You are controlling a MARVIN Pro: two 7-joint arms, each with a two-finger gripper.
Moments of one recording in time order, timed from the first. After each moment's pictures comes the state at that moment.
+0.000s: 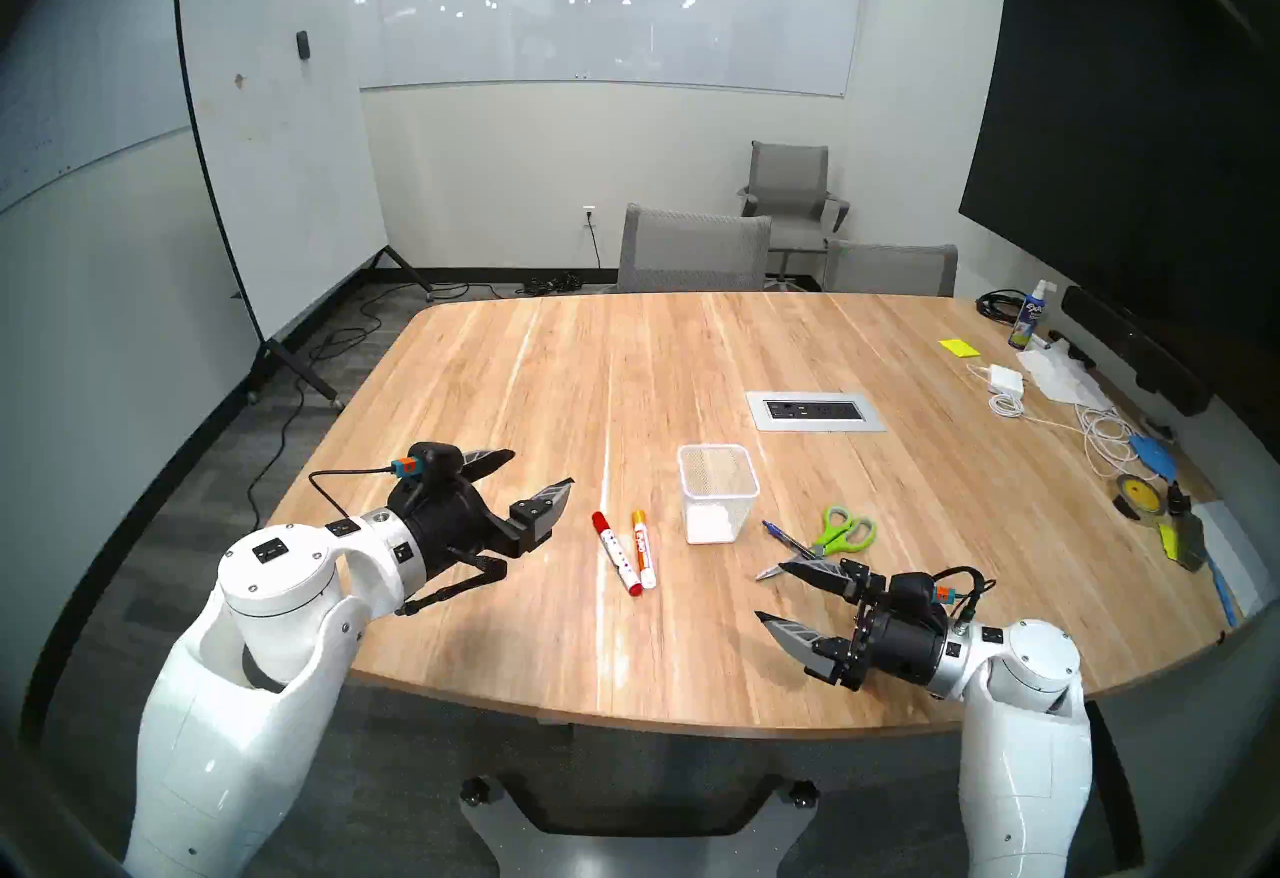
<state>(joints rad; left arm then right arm) 1.83 -1.12 -1.59 -2.10 -0.45 0.46 -0.38 -1.72 -1.54 2.03 -1.62 0.02 0.07 1.48</state>
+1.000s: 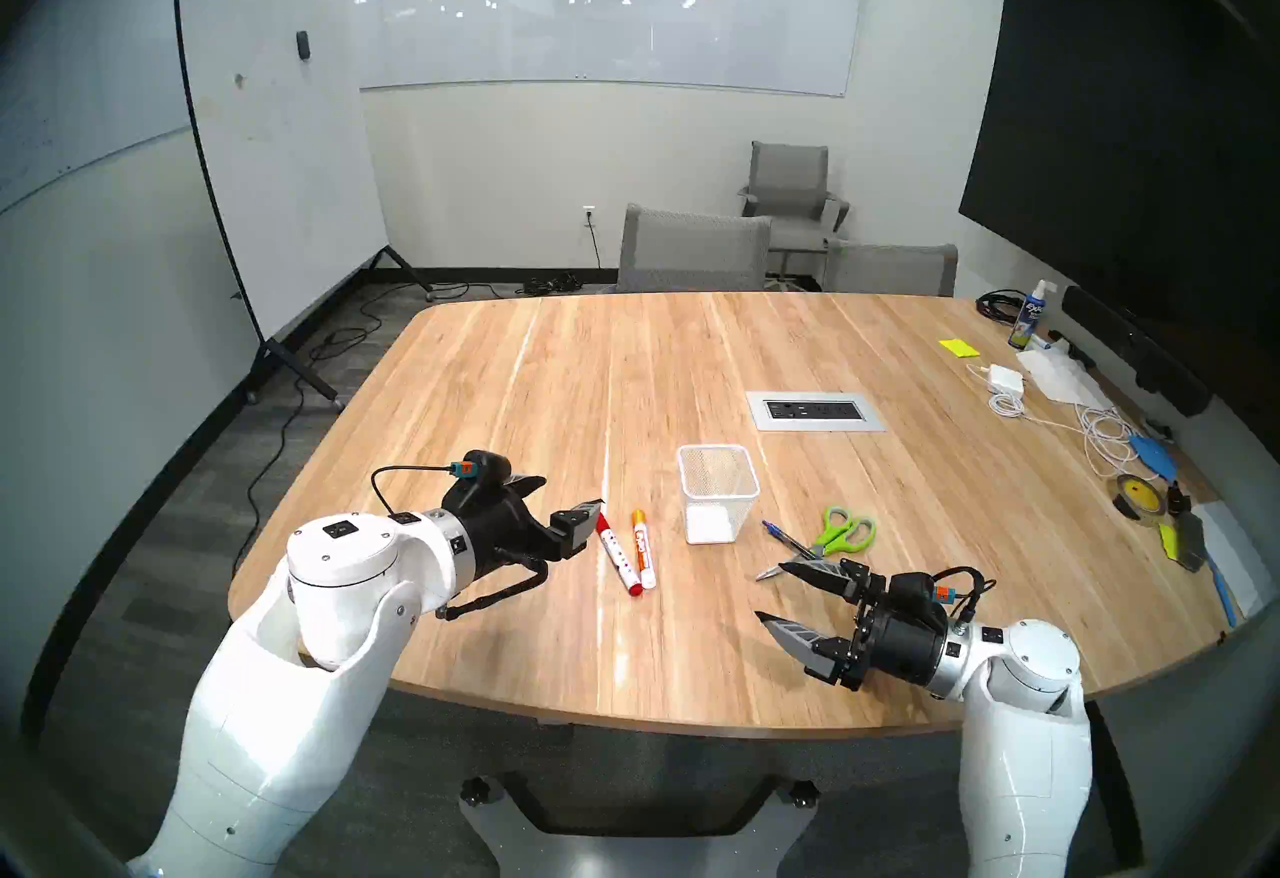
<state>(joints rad) 1.73 -1.14 -1.46 -2.02 -0.45 0.62 -0.30 -1.72 -1.54 2.03 -1.62 0.02 0.07 1.48</state>
